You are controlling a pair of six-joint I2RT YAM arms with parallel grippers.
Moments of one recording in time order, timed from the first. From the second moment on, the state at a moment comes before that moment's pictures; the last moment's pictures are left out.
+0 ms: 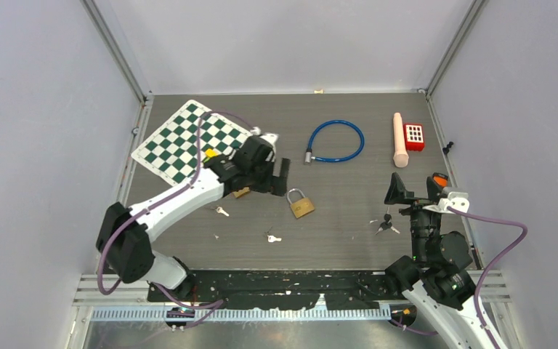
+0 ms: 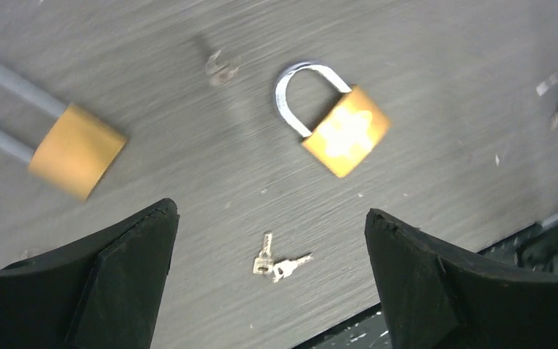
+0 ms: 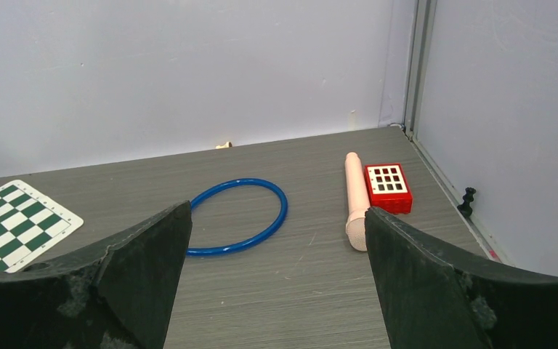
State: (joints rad) left arm -0.80 1.51 1.23 -0.60 -0.03 -0.36; right arm 0.57 0.01 0.42 -0.13 0.63 -0.03
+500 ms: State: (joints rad) left arm -0.58 1.19 0.88 -0.78 -0.29 -1.00; right arm 0.57 0.01 0.42 -0.13 0.63 -0.03
